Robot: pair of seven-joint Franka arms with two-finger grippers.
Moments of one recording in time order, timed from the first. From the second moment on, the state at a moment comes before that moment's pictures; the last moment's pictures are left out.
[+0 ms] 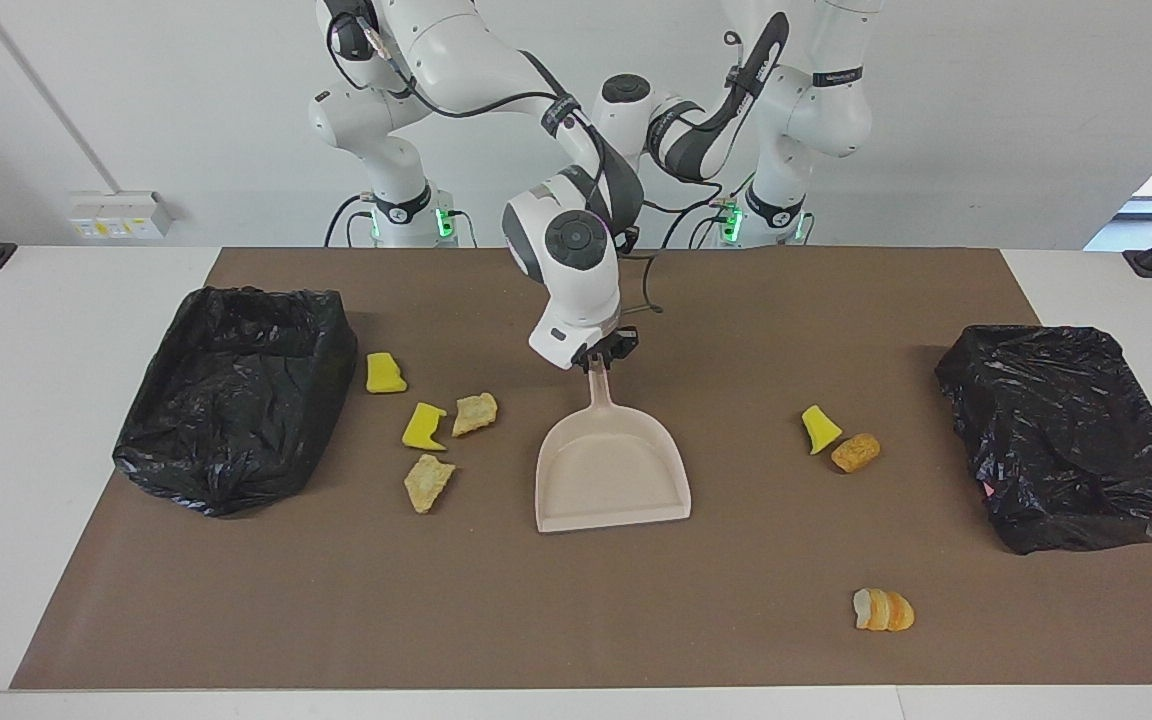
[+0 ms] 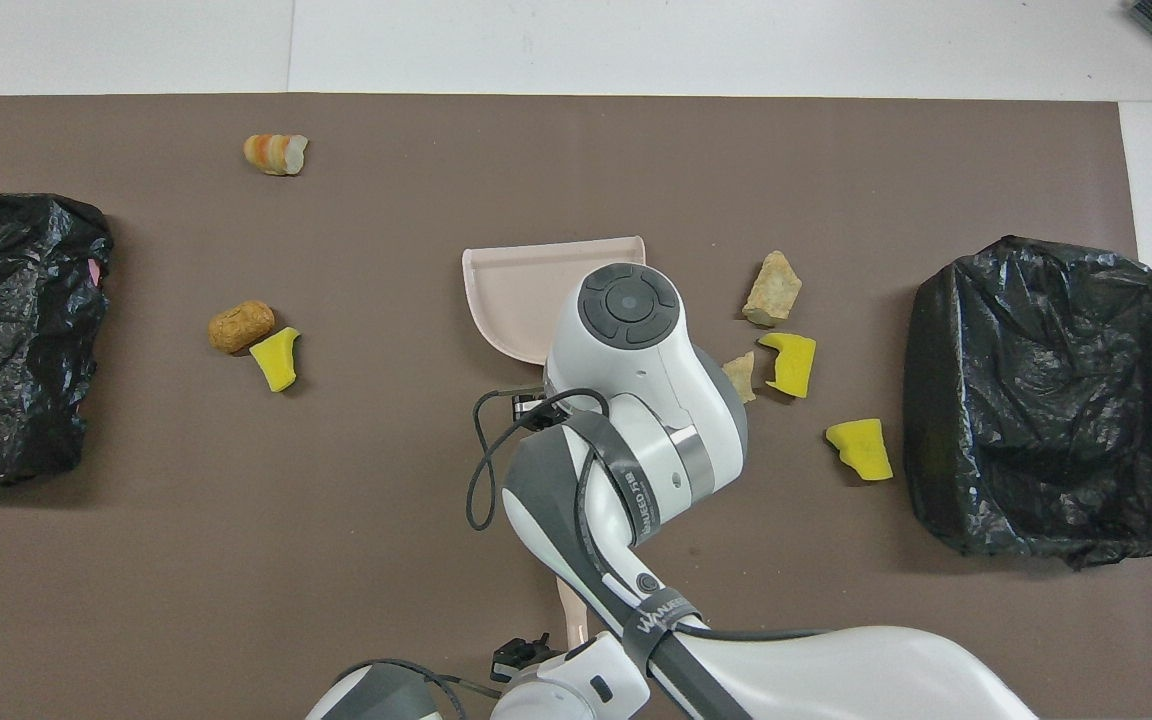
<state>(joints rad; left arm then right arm) -0.88 -0.15 -0.21 -2.54 -0.07 2.53 -0.80 0.63 0.41 -0.05 -1.68 0.23 1.98 0.35</state>
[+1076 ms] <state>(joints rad) -0.82 -0.23 -0.18 -2.42 -0.09 2.16 -0.81 0.57 0.41 -0.06 -1.67 0.03 1.88 -0.38</state>
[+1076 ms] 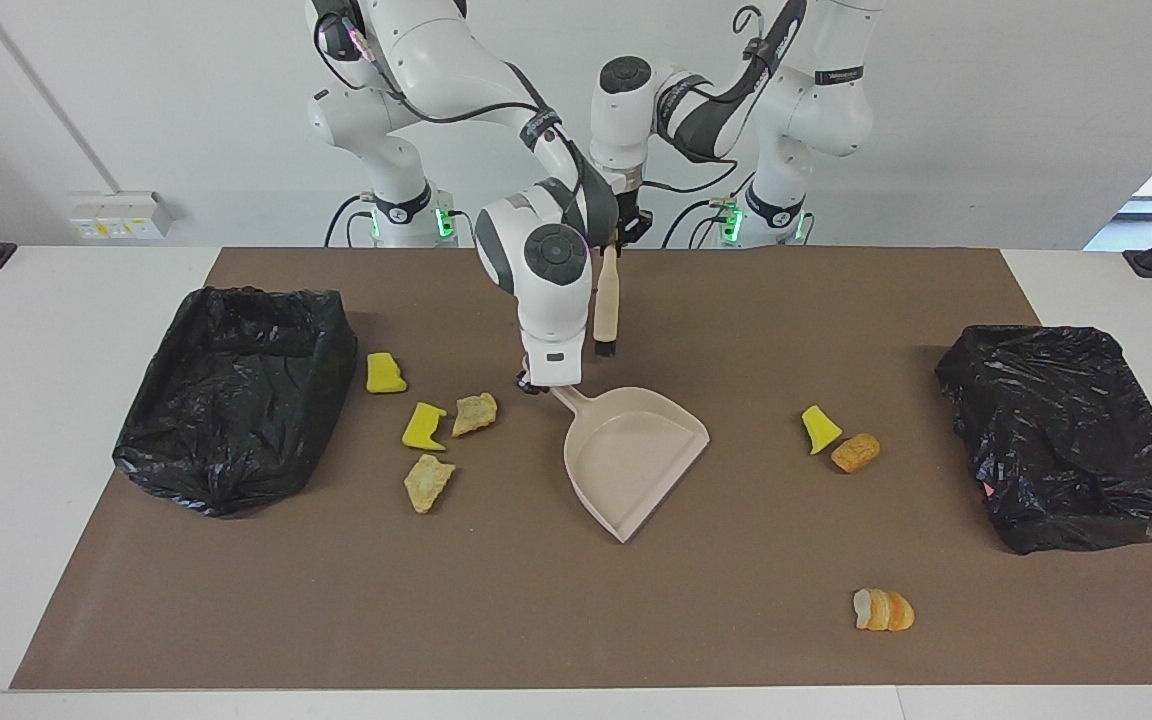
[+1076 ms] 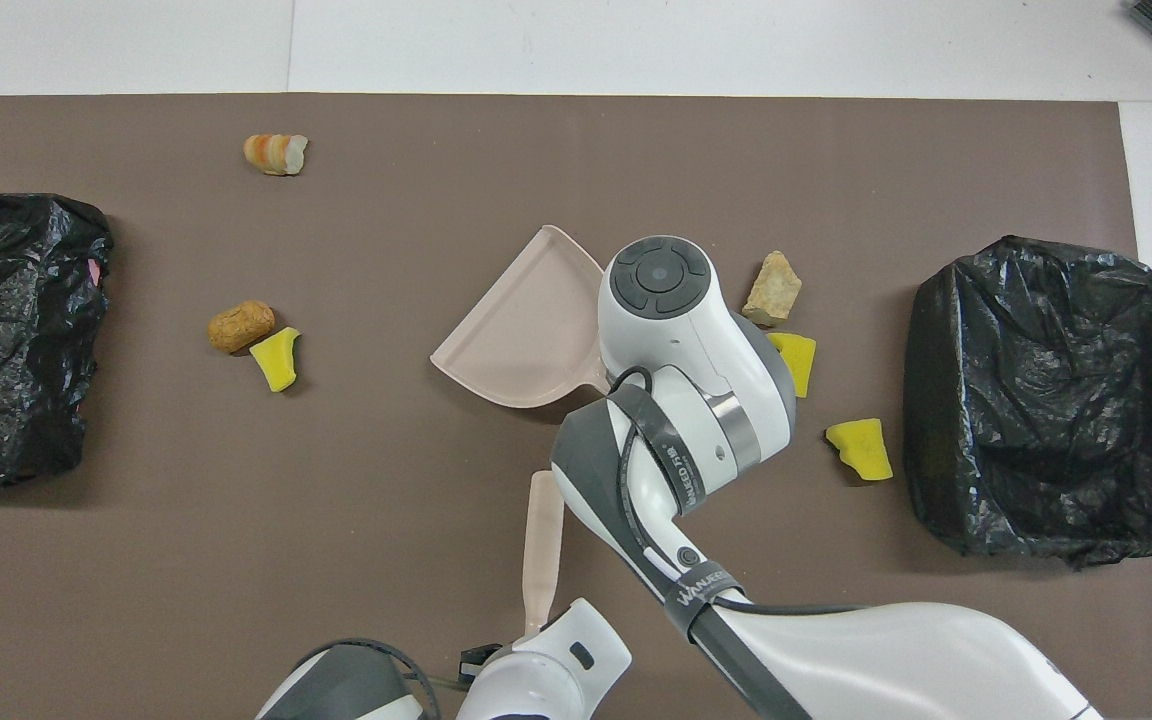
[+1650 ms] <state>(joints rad) -0.57 -0.25 -0.17 -2.32 -0.09 1.98 -0.63 0.59 0.39 -0.05 -1.67 -0.04 1.77 -0.42</state>
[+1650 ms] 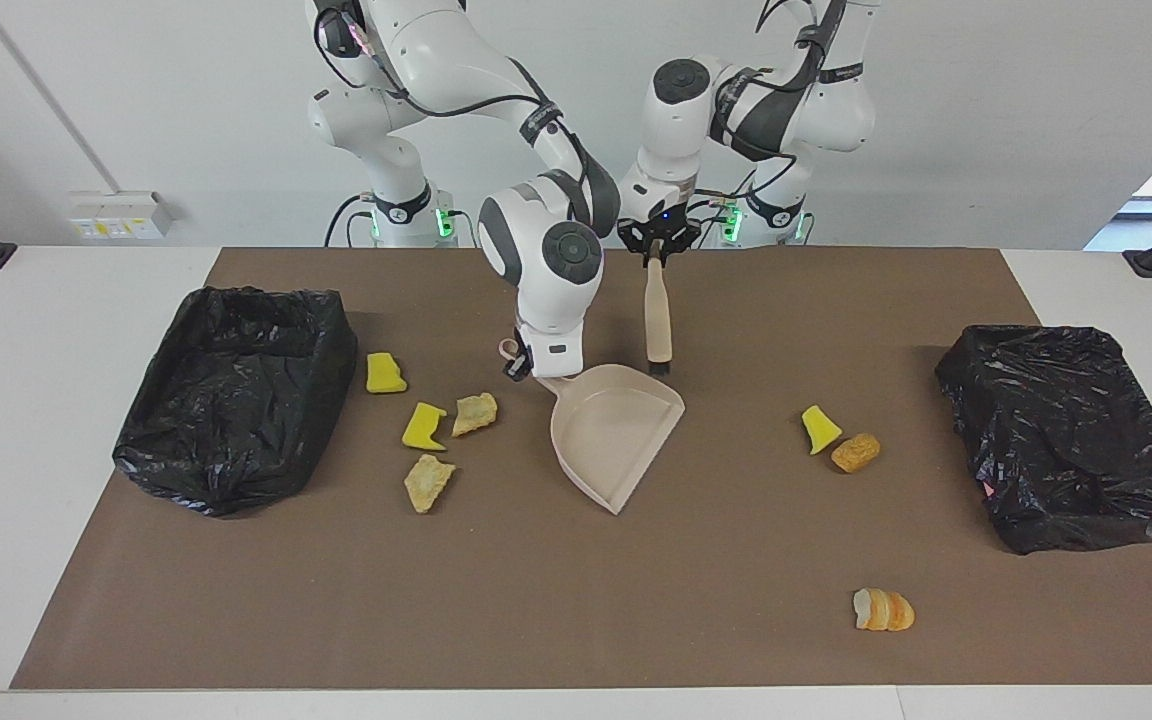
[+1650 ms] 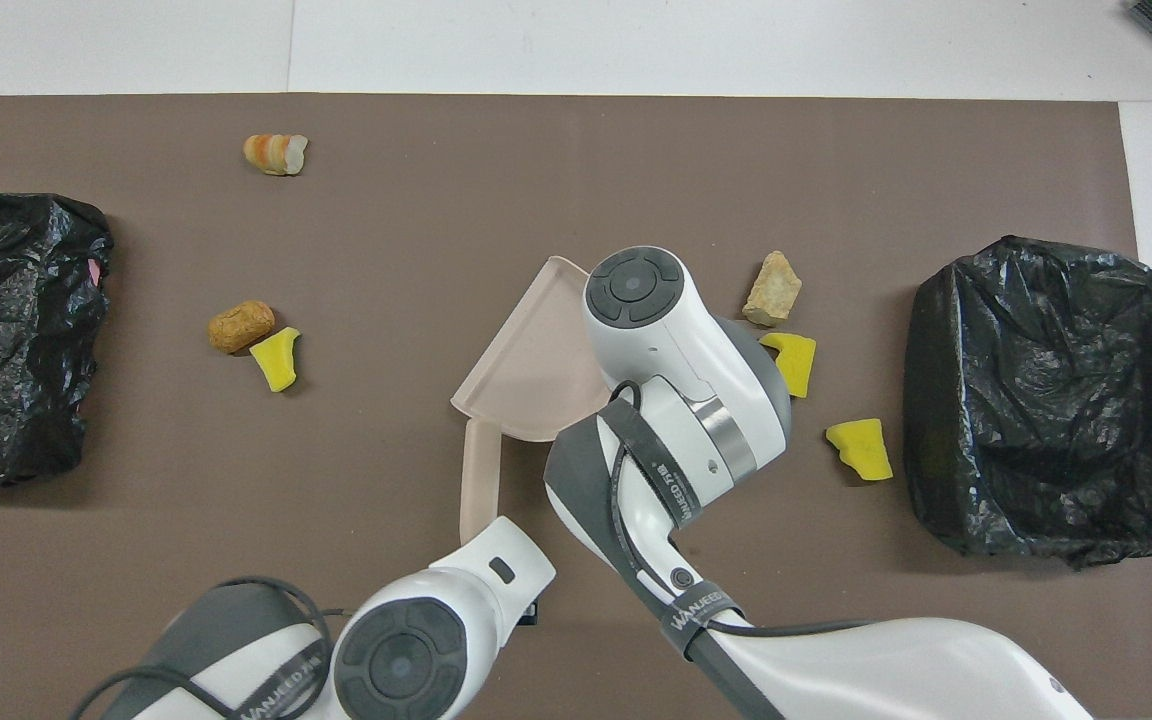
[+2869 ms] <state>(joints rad) -0.05 0.18 -0.17 -1.84 0.13 2.02 -0.07 0.58 0.39 -0.05 -1.68 -0.06 1.82 -0.50</state>
